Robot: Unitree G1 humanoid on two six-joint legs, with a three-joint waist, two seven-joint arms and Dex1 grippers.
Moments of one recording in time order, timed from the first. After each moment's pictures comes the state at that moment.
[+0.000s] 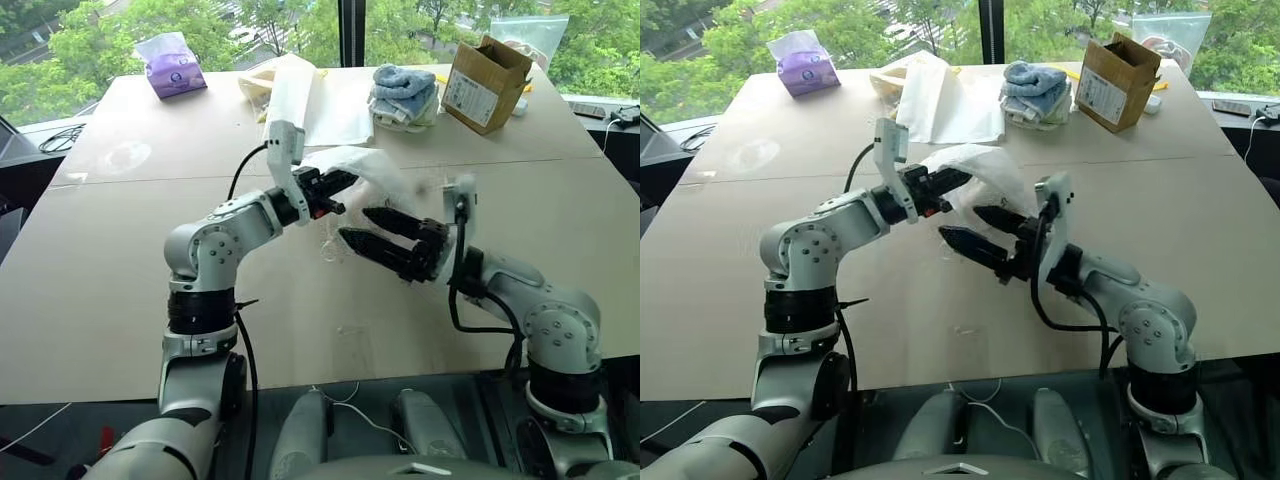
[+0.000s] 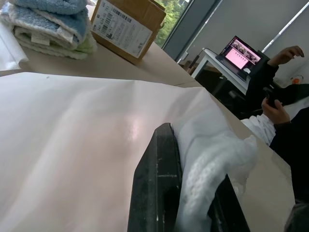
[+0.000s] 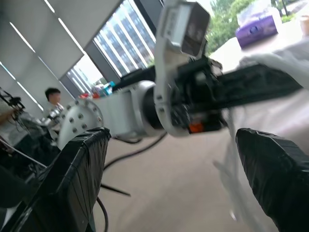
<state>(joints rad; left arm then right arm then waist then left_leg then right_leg) -0.71 0.28 0.14 -0.07 -0.77 0.97 -0.44 -0.42 -0.14 -0.03 -0.52 0.99 0.91 0.36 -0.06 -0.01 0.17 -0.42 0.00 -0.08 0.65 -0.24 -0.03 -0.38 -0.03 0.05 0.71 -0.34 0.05</state>
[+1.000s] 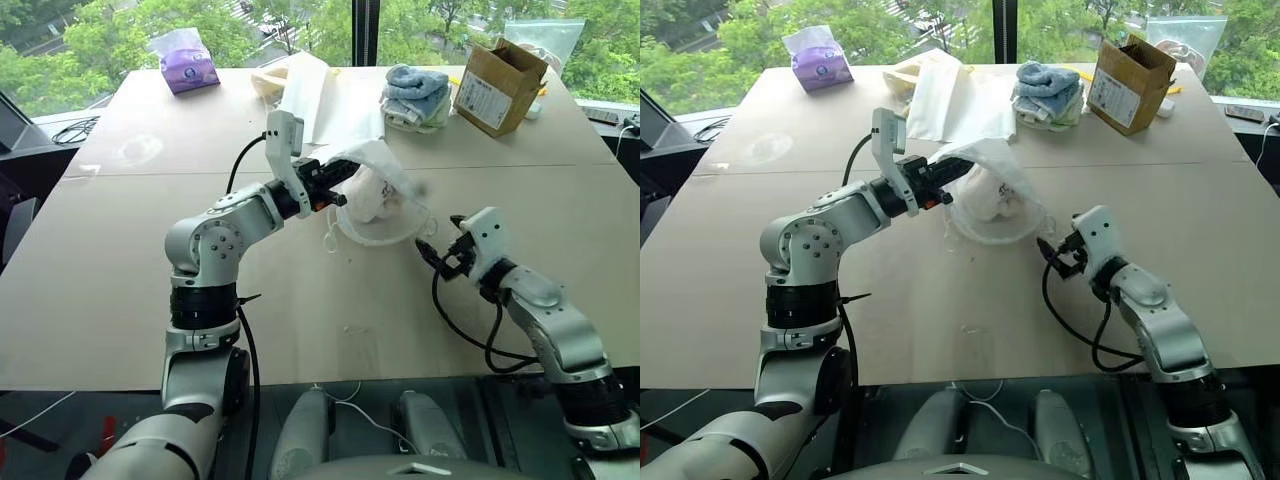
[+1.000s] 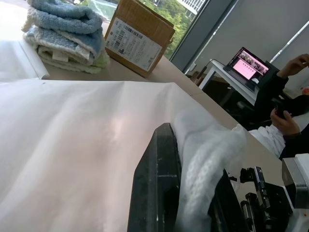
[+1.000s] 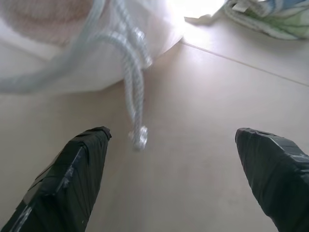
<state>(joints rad) -0.74 0.29 0.16 -0.06 -0.75 0.96 -0.43 -0.24 -0.41 0.08 -0.22 0.25 0.41 0.34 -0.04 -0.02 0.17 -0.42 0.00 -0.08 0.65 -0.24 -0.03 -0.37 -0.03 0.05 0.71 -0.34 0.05</state>
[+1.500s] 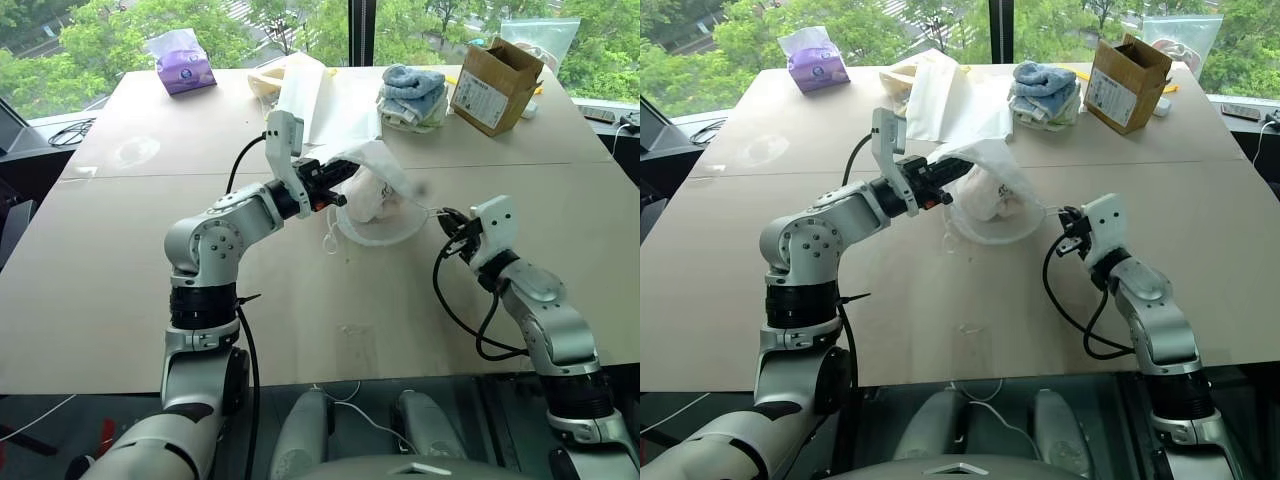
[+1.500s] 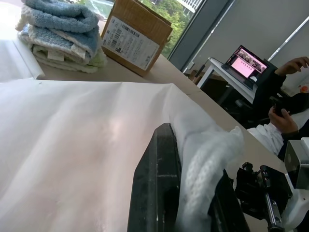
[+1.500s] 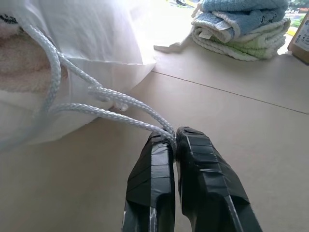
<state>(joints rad) -0.74 0.29 0.16 -0.06 -0.75 0.95 -0.43 -0.25 -0.34 0.01 -0.22 0.24 0.38 0.33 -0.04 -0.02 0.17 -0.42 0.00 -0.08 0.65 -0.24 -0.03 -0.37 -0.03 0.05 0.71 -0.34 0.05</state>
